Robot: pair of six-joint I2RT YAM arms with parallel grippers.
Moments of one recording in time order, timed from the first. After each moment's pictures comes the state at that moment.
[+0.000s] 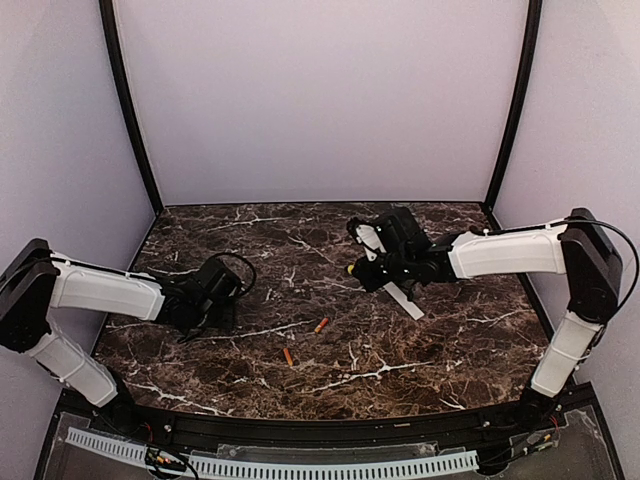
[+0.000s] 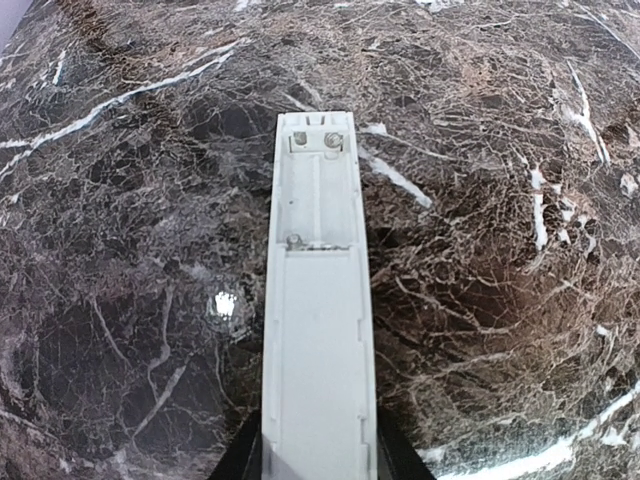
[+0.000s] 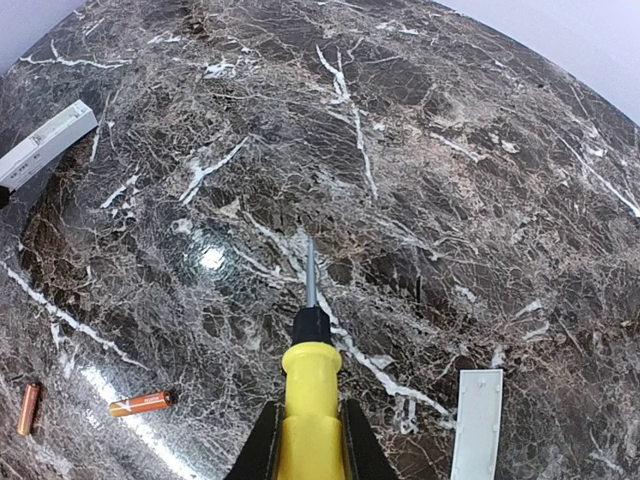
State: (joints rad) left arm -0.74 1.48 0.67 -0.26 -0.49 -0.61; right arm 0.81 1.71 1.10 -0.12 0.08 0.13
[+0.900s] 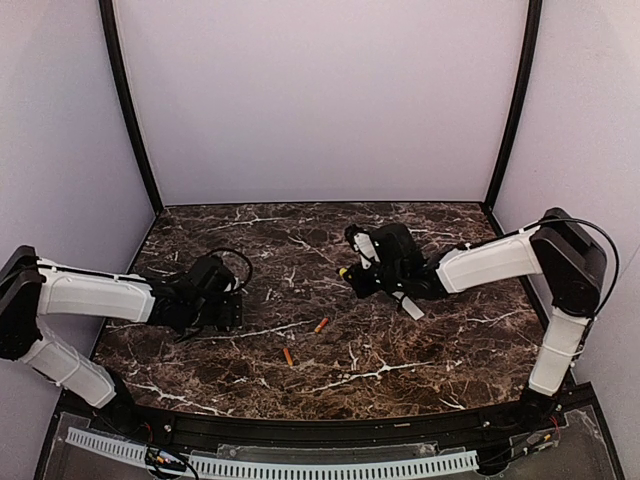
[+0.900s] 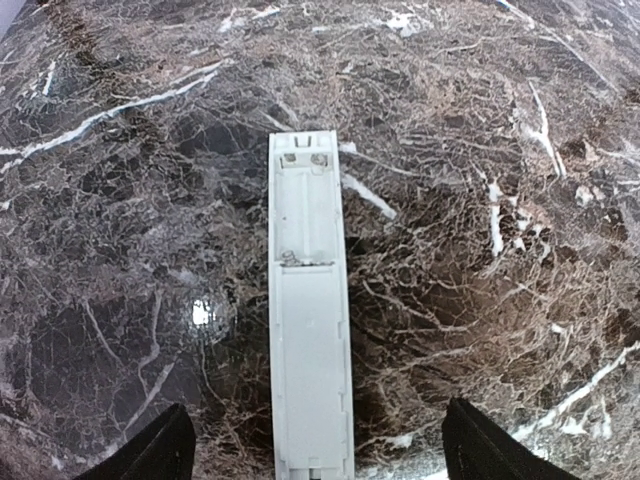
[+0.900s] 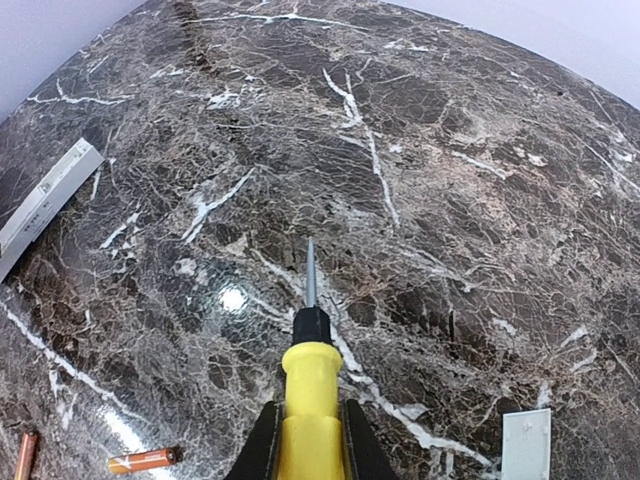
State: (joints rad) left arm -0.74 1.42 0.65 -0.24 -0.44 -0.61; right arm 0.81 1.80 1.01 0.16 0.06 0.18
